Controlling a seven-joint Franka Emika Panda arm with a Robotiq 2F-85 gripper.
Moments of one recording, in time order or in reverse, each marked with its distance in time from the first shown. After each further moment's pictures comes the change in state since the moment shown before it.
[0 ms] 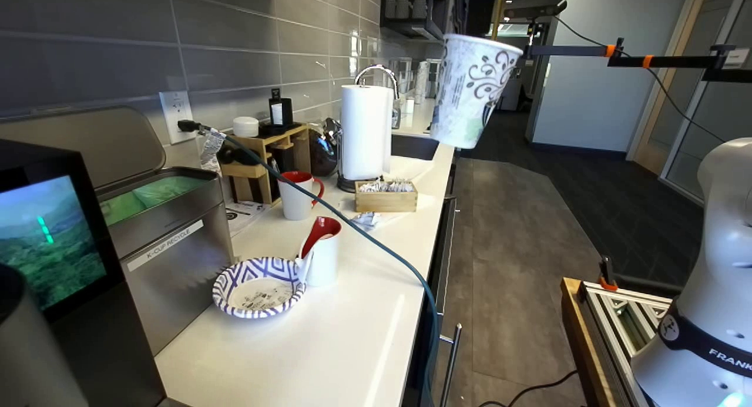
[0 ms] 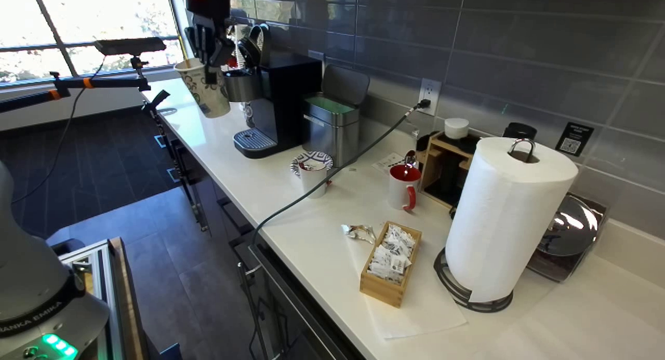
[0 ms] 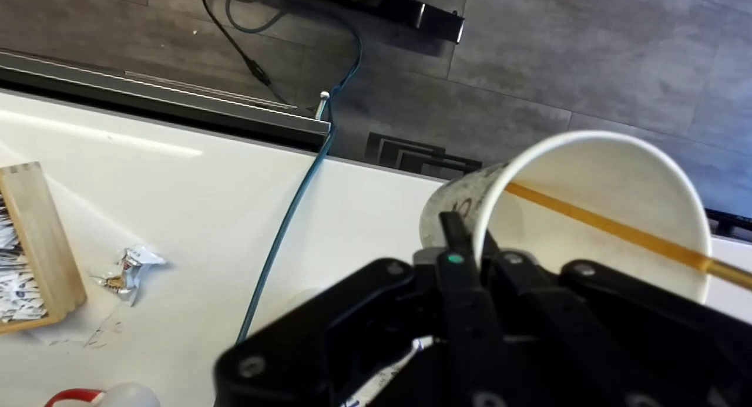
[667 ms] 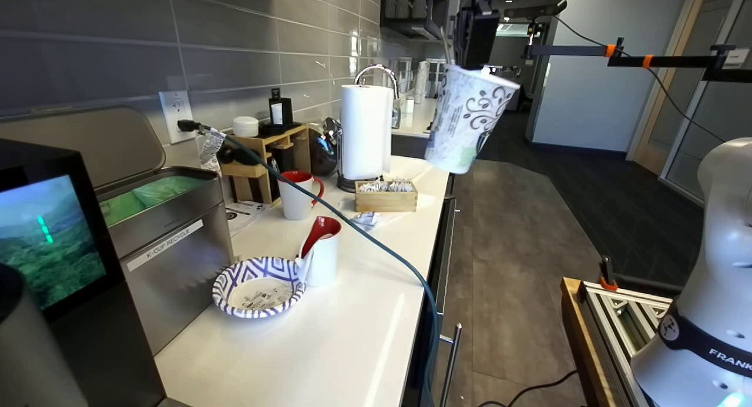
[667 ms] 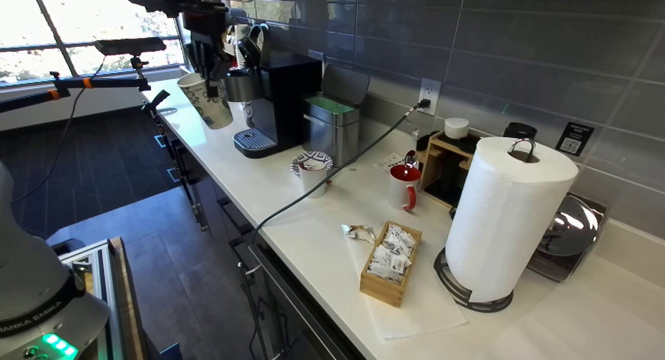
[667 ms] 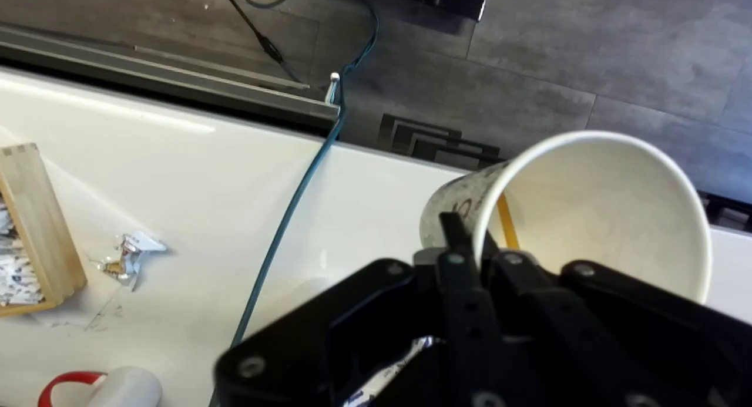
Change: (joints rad) arm 0.005 -0.063 0.019 -0.143 -0.013 0.147 0.003
